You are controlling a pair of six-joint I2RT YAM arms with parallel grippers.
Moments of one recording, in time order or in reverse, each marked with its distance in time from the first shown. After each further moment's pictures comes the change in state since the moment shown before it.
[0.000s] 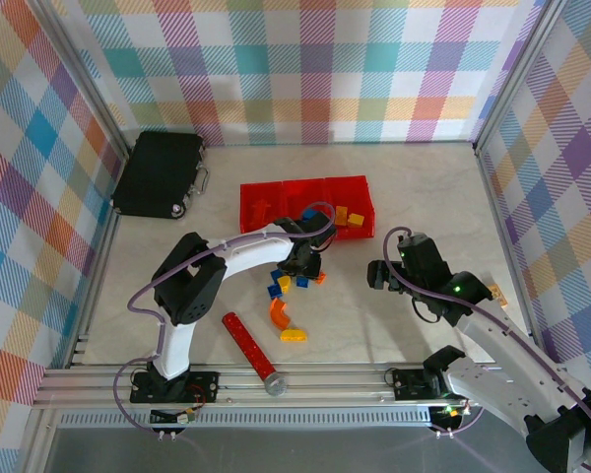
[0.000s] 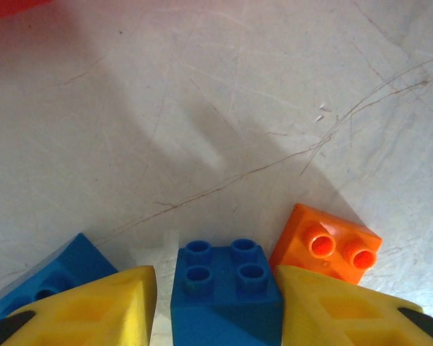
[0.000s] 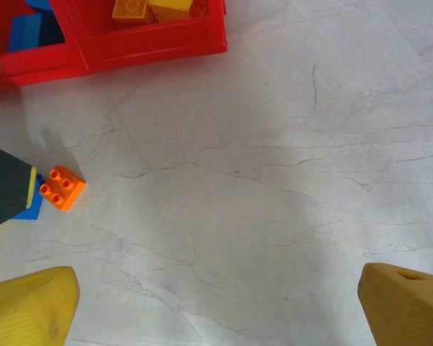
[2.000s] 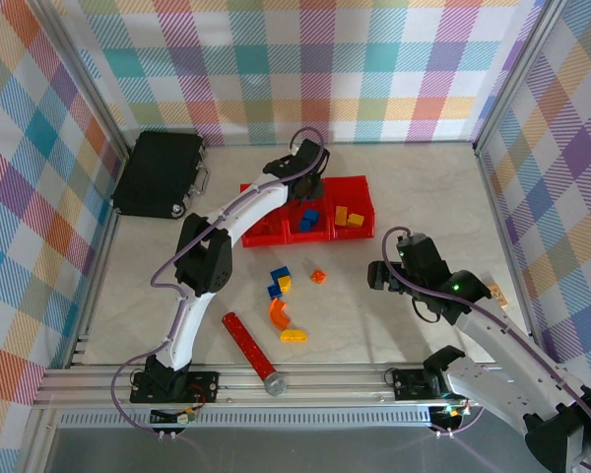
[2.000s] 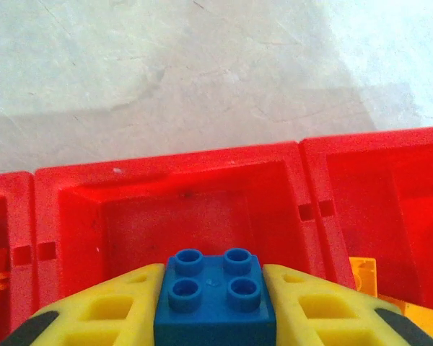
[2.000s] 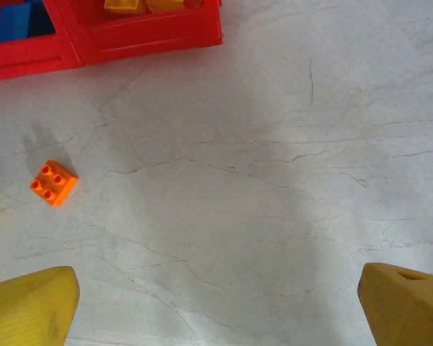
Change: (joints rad) left arm 0.217 0.295 0.674 0.055 -0.153 0.110; right arm -0.008 0.013 0.002 -0.010 -0.001 -0.007
